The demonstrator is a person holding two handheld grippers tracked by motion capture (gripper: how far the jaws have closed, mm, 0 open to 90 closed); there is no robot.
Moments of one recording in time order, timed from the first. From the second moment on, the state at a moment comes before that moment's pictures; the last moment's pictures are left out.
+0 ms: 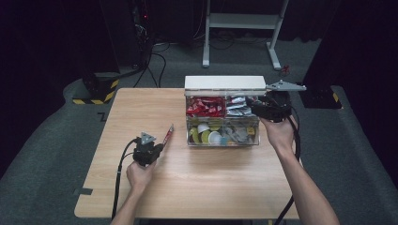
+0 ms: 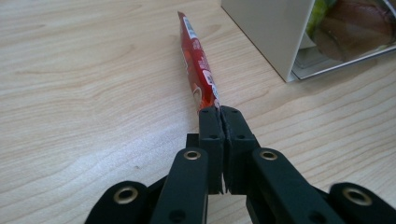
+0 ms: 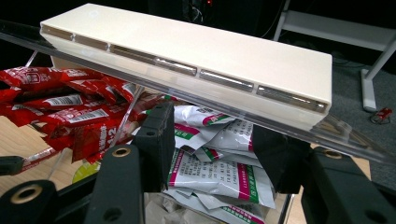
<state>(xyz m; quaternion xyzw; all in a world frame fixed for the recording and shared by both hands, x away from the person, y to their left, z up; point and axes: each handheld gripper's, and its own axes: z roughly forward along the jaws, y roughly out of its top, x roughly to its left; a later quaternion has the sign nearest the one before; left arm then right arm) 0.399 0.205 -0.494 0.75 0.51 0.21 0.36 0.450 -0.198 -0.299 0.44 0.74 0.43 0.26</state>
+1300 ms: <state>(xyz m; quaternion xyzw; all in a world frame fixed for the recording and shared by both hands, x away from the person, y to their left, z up) 0.402 0.203 -0.511 0.75 0.53 0.20 0.35 0.449 -0.199 -0.299 0.45 0.74 0.43 0.26</state>
